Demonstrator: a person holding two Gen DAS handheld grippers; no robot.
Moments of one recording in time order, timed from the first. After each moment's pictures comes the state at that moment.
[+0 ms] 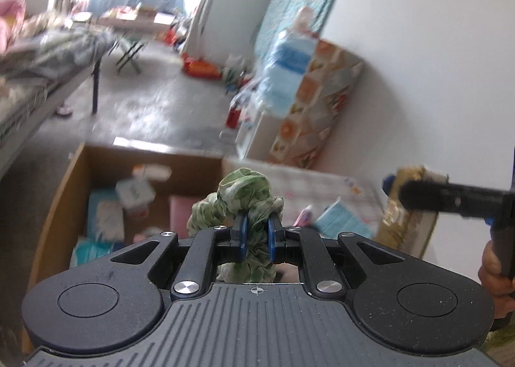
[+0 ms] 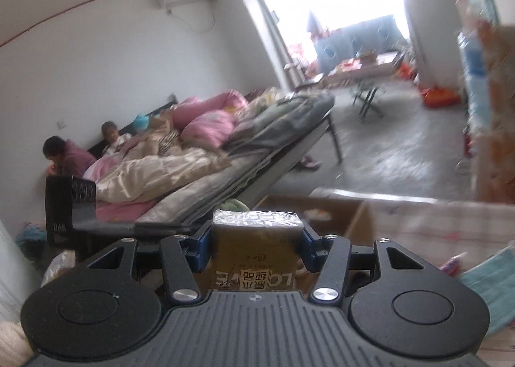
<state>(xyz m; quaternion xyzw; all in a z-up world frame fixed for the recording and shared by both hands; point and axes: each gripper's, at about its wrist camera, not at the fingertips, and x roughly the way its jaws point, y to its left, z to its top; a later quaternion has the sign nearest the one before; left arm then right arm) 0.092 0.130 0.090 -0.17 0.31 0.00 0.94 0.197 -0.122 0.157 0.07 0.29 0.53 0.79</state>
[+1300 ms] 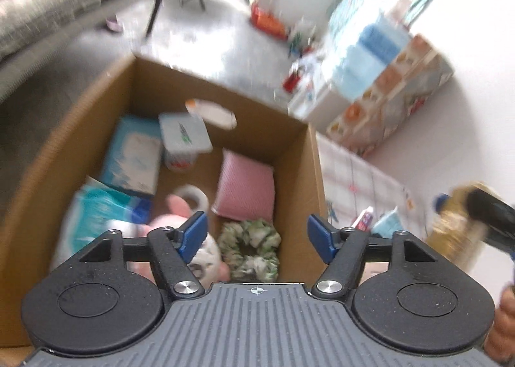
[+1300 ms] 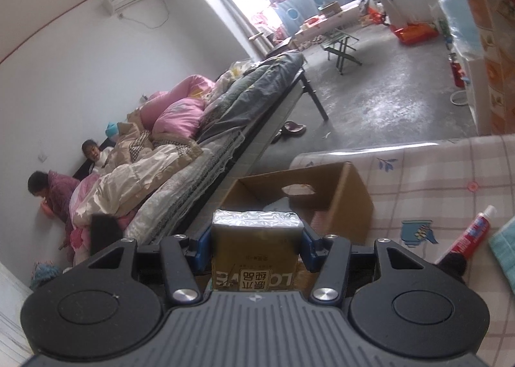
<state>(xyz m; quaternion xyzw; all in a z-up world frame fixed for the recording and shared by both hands) 0.143 0.196 0.022 -0.29 0.36 0.08 0.89 0.267 -0.087 0.083 0.13 0.38 0.49 0.77</state>
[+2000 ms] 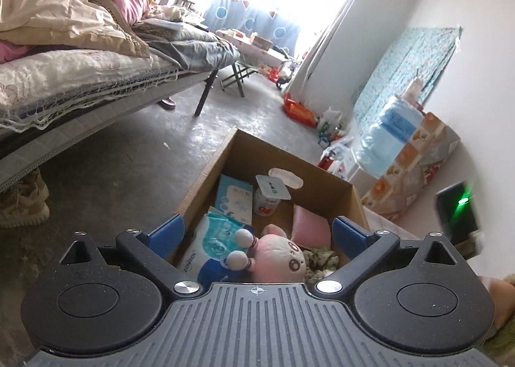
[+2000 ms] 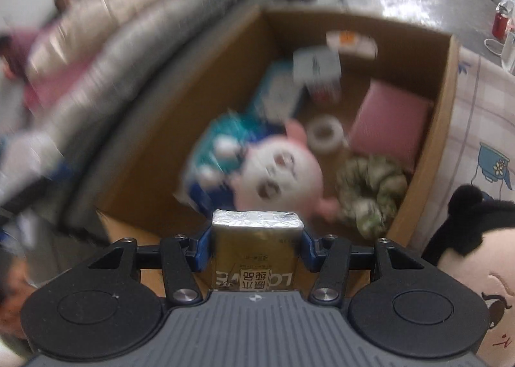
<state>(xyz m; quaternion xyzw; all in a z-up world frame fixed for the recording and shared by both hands) -0.011 0.225 0.032 -0.27 0.22 0.17 0.92 0.203 0.081 -0.002 -0.13 0.54 0.47 0.68</state>
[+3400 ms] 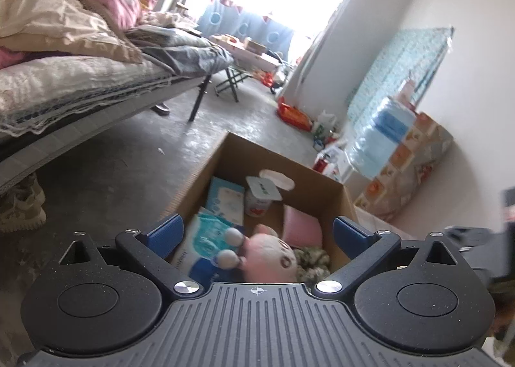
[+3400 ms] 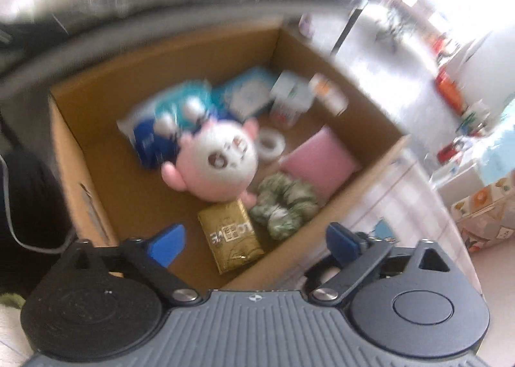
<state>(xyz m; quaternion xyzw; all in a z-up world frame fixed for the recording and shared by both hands) -0.014 0.207 0.037 -0.26 0.21 0.16 0.93 0.123 0.029 0.049 -0.36 0.34 0.45 0.74</state>
